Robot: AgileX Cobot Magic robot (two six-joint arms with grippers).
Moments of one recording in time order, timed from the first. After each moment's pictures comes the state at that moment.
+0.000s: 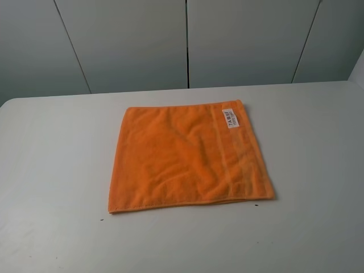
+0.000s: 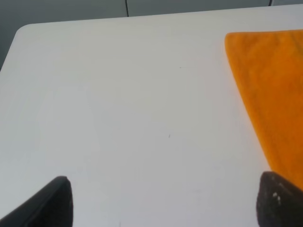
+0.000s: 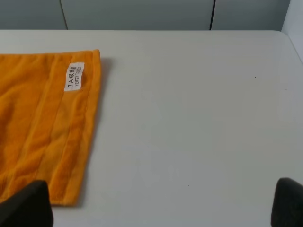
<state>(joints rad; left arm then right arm) 0.00 0.00 -0.51 0.00 1.09 0.01 0.07 0.00 -0.50 -0.04 1.10 0.03</state>
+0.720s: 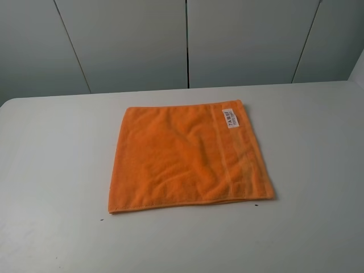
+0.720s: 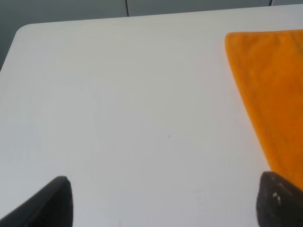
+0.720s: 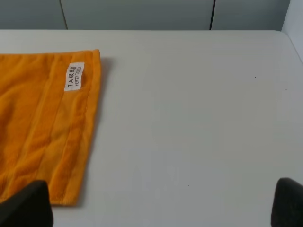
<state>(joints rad) 0.00 0.00 -0.51 0.00 1.09 0.01 0.07 0.00 -0.50 -0.04 1.10 0.03</state>
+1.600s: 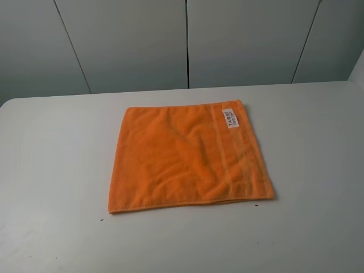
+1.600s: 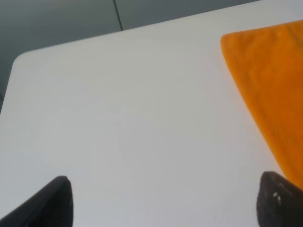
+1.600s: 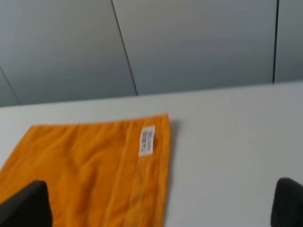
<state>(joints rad) 0.00 0.24 -0.53 -0.06 0.91 0.24 0.07 0.01 -0.57 0.17 0.92 -0.02</state>
